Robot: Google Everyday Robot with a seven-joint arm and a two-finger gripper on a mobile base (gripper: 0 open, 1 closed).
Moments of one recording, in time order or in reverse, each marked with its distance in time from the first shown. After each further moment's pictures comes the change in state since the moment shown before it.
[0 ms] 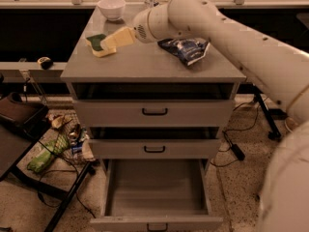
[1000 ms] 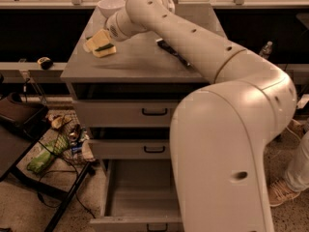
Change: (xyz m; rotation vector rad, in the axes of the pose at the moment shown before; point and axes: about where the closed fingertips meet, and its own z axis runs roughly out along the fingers) arm -0.001 -0.010 0.120 0.018 0.138 -0.027
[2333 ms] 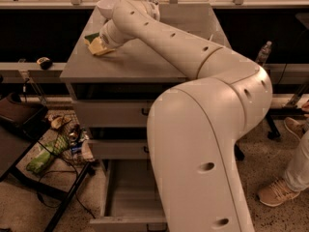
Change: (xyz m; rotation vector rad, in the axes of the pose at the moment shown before) arm 0.021 0.010 0.046 0.035 0.084 0.051
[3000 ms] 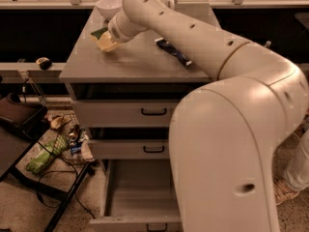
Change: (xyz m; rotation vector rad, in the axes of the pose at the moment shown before) arm -0.003 -0.007 -0.059 0.007 0.014 -0.079
